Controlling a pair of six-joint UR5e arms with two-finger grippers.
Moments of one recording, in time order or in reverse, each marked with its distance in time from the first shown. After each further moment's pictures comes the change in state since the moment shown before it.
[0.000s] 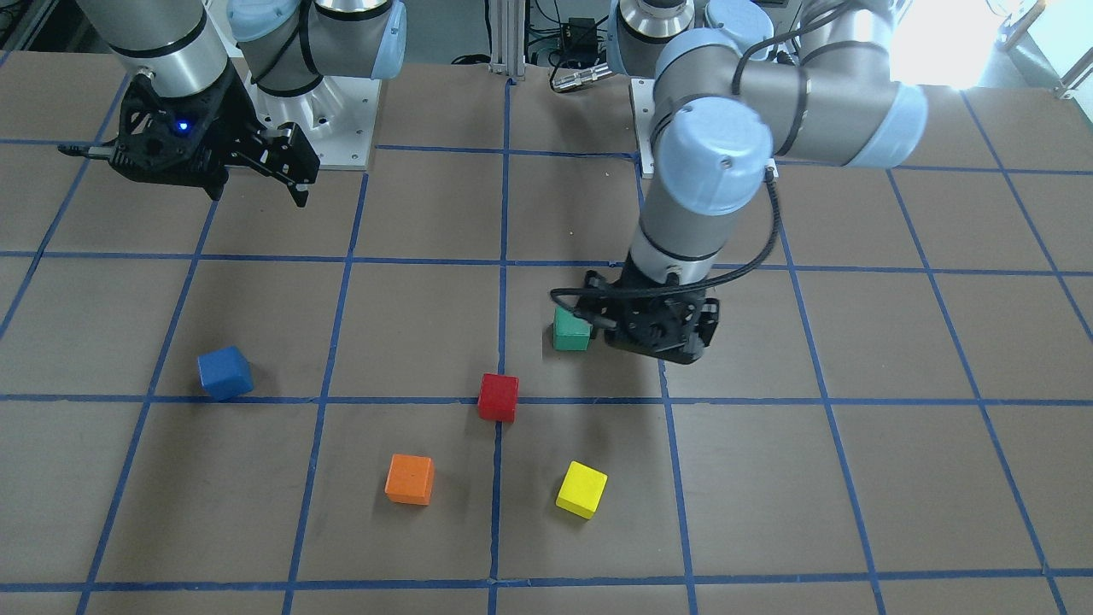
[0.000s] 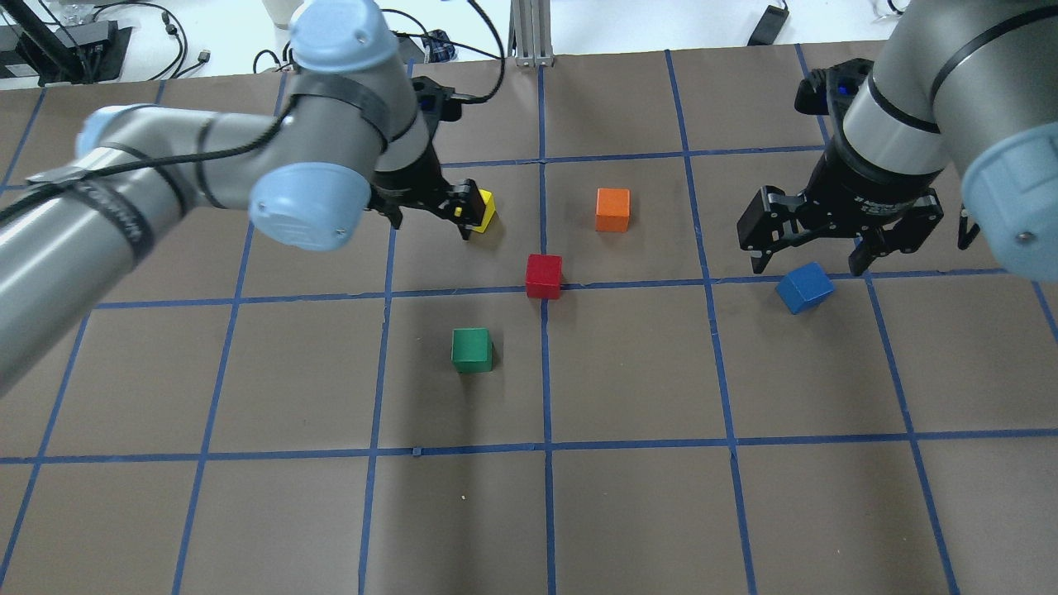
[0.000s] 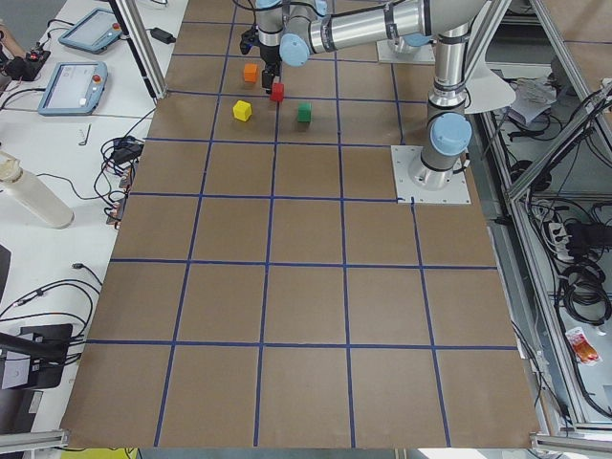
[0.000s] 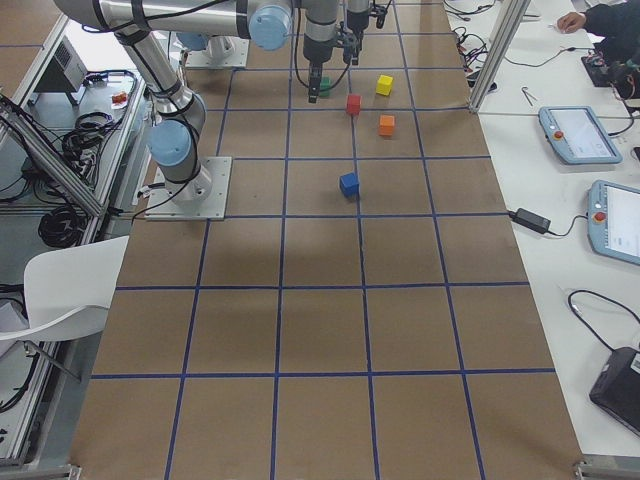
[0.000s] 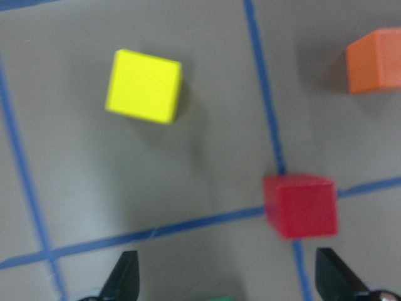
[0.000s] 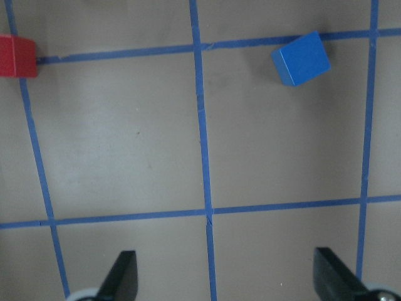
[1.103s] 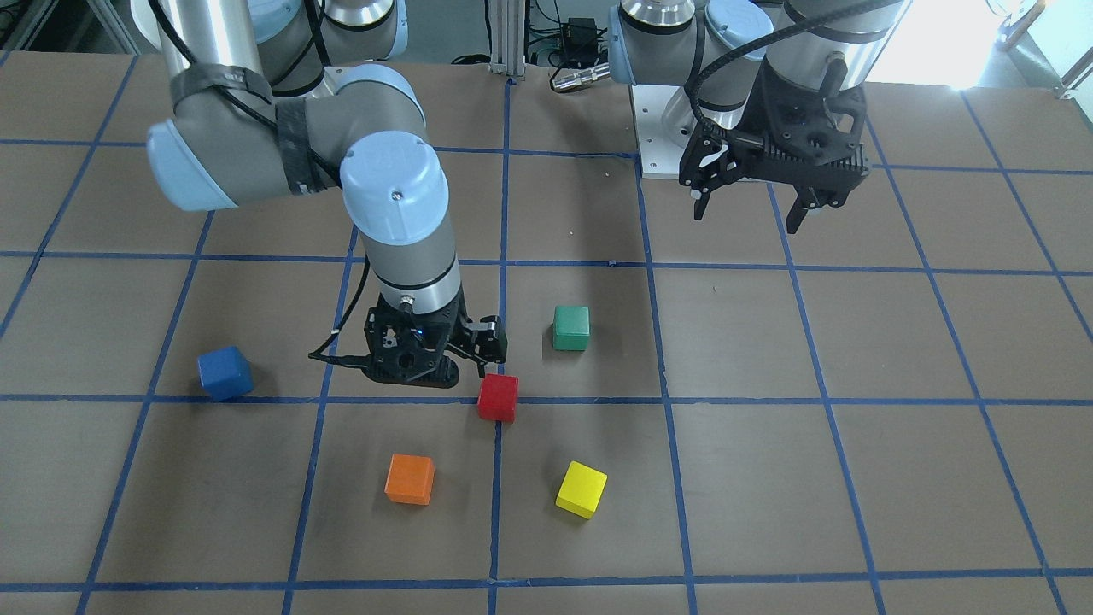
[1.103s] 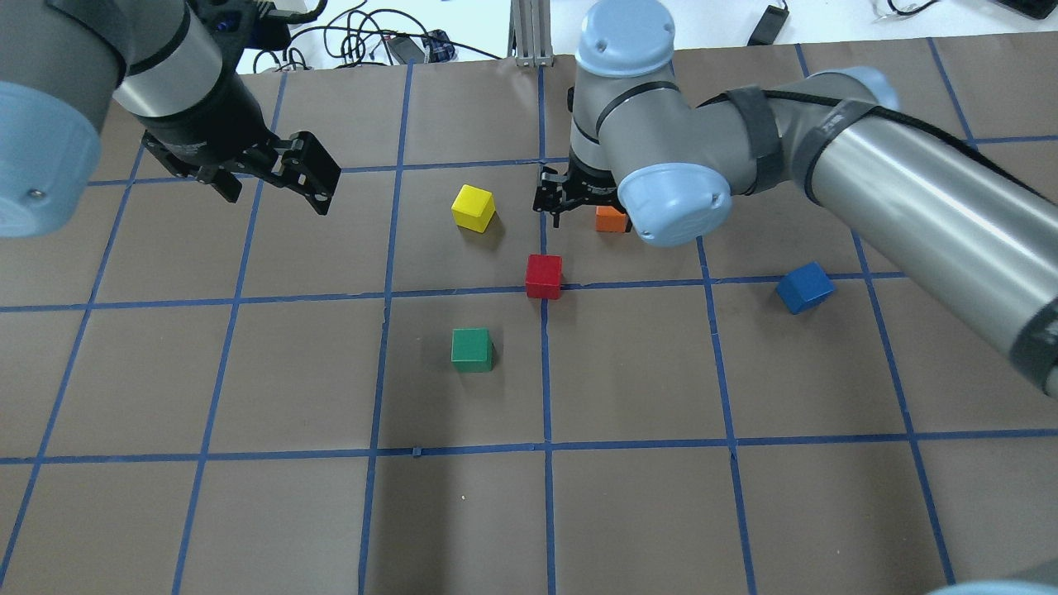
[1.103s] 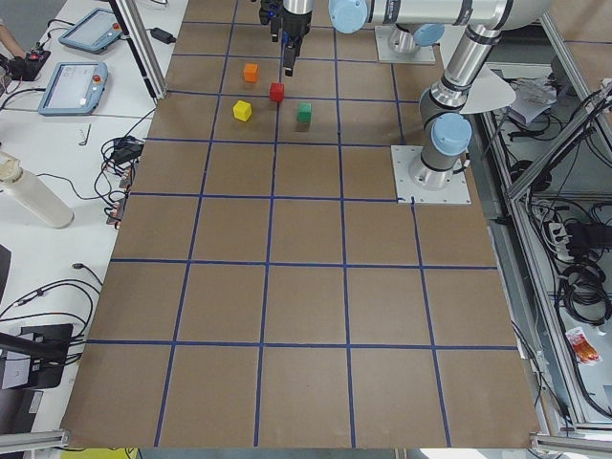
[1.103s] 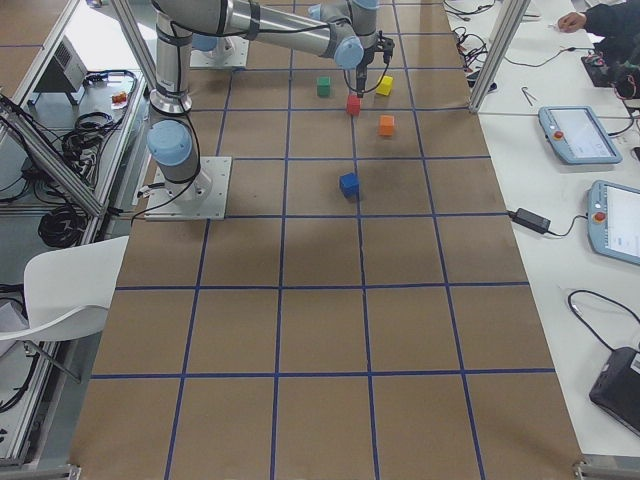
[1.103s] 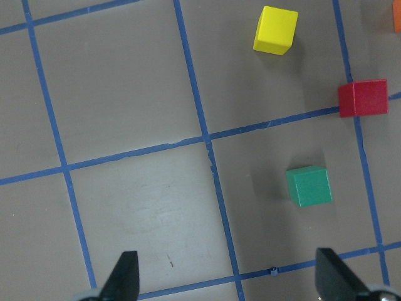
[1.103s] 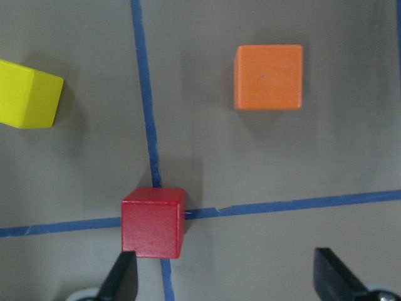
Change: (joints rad) left arm 0.108 0.240 0.091 -0.284 0.041 0.052; right arm 0.340 0.501 -0.154 -0.452 0.008 0.352
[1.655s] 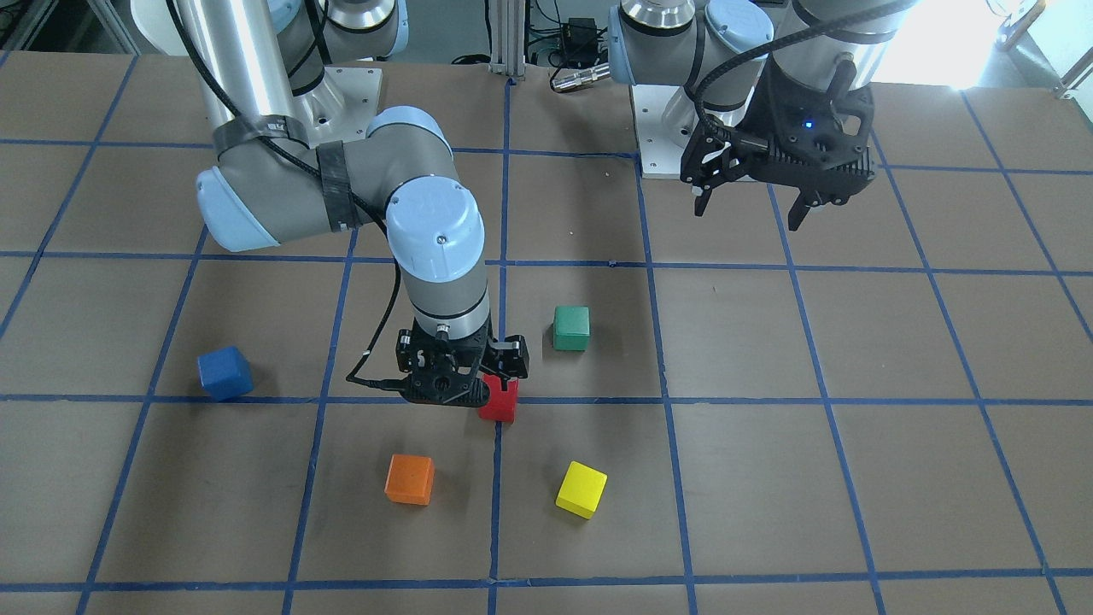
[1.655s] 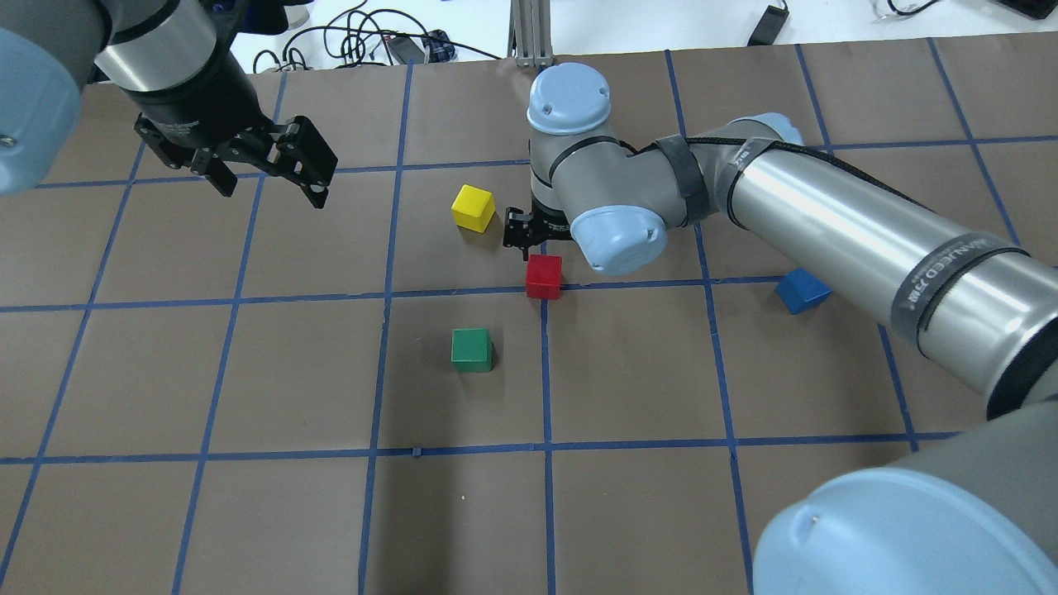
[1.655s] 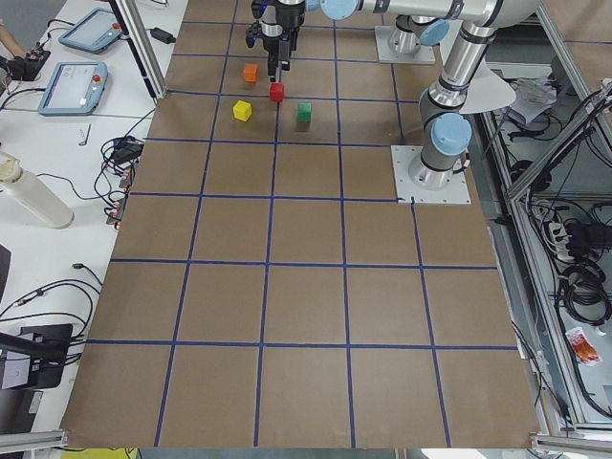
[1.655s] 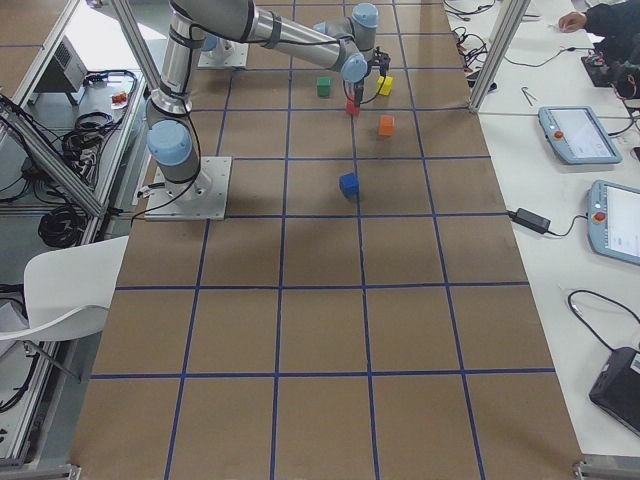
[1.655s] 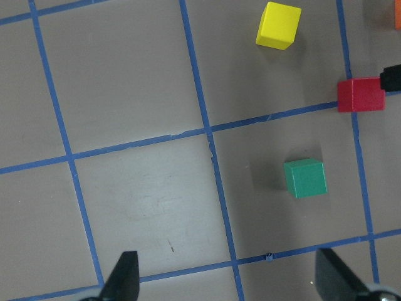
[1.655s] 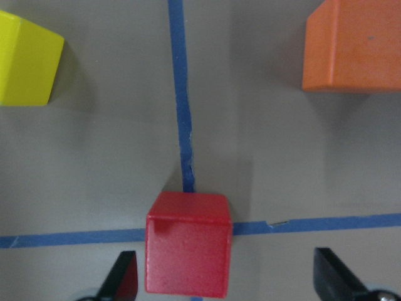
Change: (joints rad) left arm -0.002 -0.017 0.043 -0.058 -0.001 -0.003; right arm 0.043 0.118 -0.004 -0.068 0.029 0.010
